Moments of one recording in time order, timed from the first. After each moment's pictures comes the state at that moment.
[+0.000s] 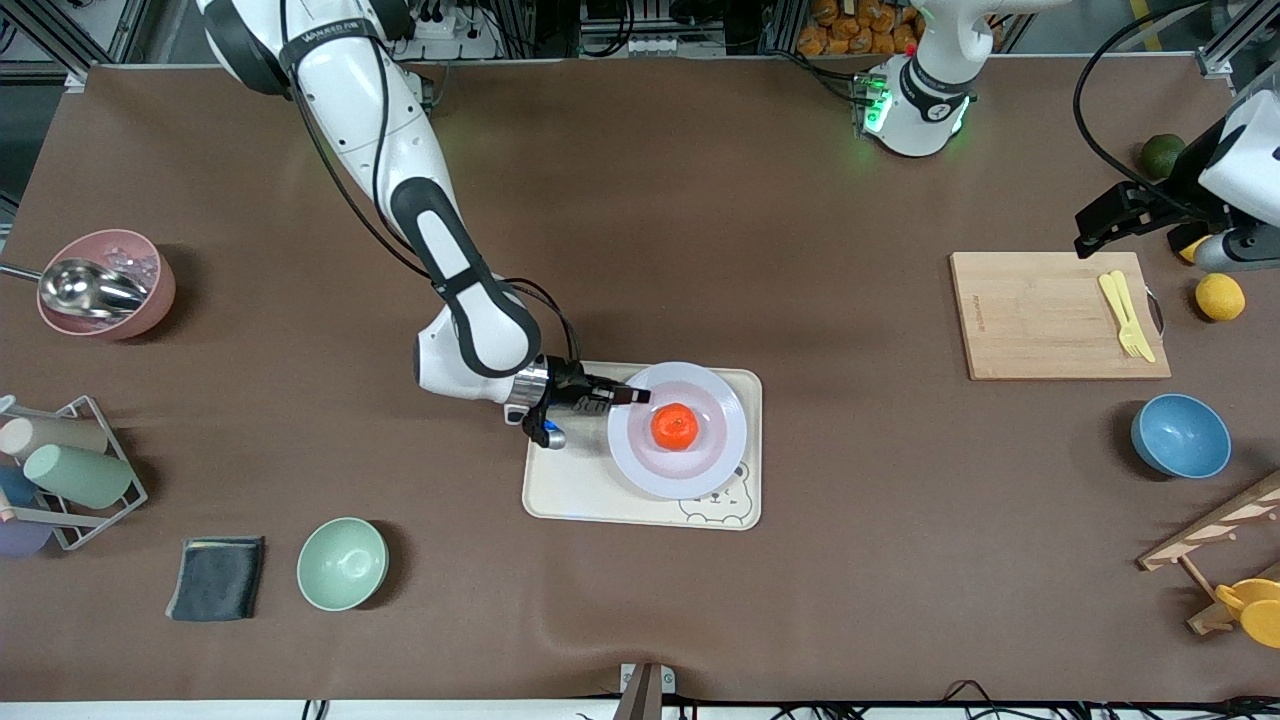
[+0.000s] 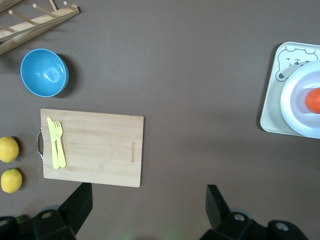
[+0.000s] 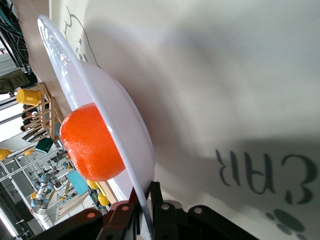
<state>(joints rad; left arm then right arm) 0.00 -0.03 -0.09 -1.56 0.02 1.51 -0.16 0.58 0.82 -0.01 -1.64 1.63 2.32 -0.28</state>
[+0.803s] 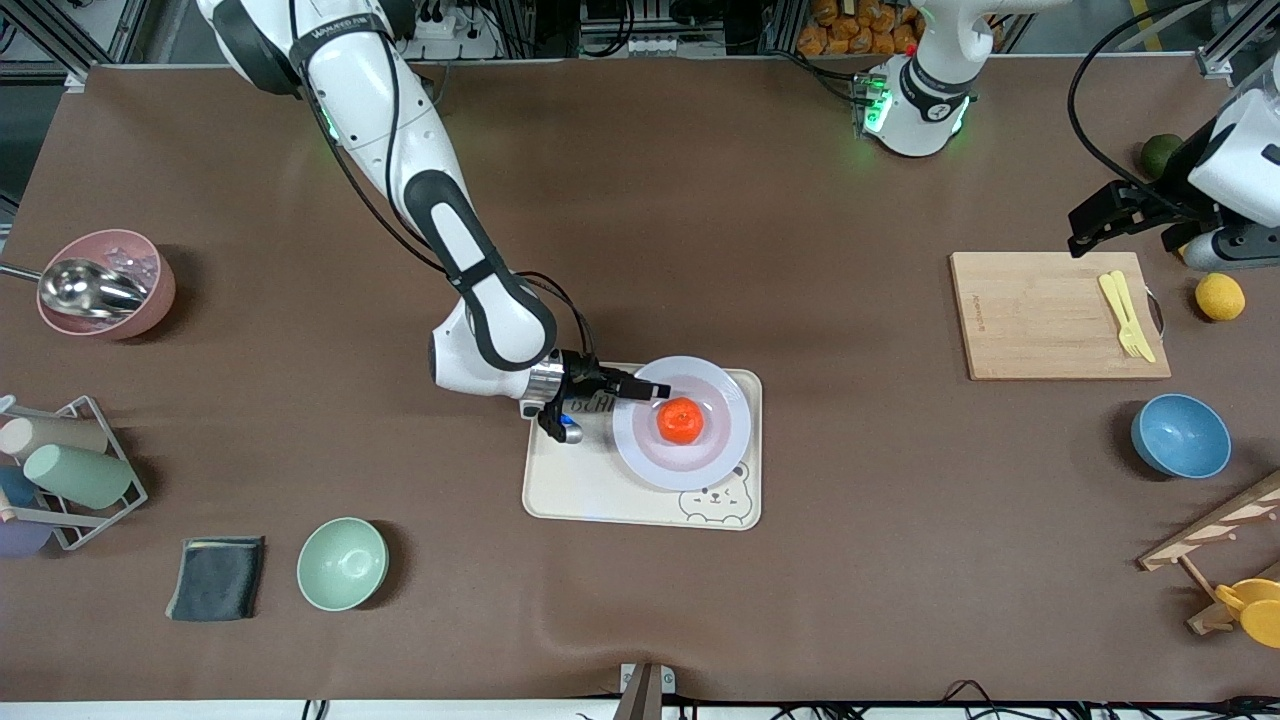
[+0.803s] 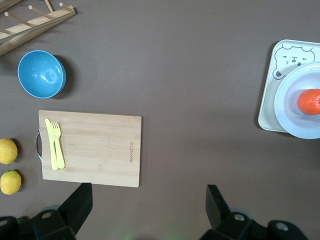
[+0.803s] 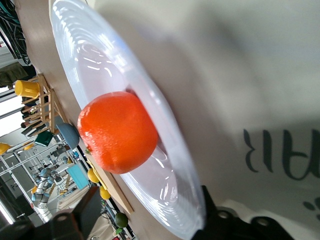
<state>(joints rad) 0.00 -0.03 -0.11 -1.56 0.02 1.51 -0.16 0.59 0.82 -0.01 -1.62 1.60 2.32 -0.26</state>
